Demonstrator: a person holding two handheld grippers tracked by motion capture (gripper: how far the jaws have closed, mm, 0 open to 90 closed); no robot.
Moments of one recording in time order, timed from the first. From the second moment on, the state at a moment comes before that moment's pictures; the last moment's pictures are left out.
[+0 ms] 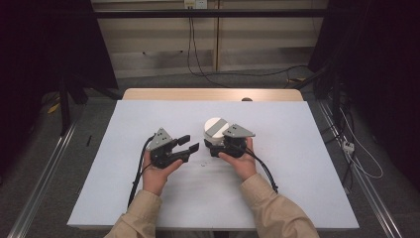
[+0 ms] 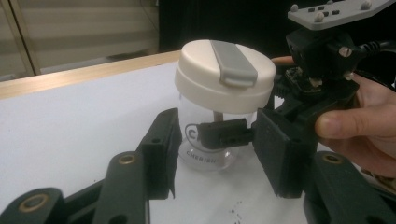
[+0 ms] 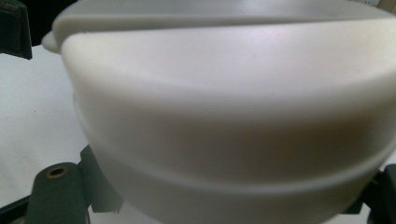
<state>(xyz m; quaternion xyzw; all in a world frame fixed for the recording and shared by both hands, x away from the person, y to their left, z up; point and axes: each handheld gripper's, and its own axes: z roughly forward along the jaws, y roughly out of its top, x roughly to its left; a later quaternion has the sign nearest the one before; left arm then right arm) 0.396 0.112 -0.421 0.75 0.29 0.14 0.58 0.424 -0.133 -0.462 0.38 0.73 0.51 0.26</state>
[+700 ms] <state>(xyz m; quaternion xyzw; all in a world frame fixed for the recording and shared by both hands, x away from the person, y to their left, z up) 0.400 0.102 -0.417 0.76 0.28 0.10 0.58 0.424 -0.133 -0.462 0.38 0.73 0.51 0.26</state>
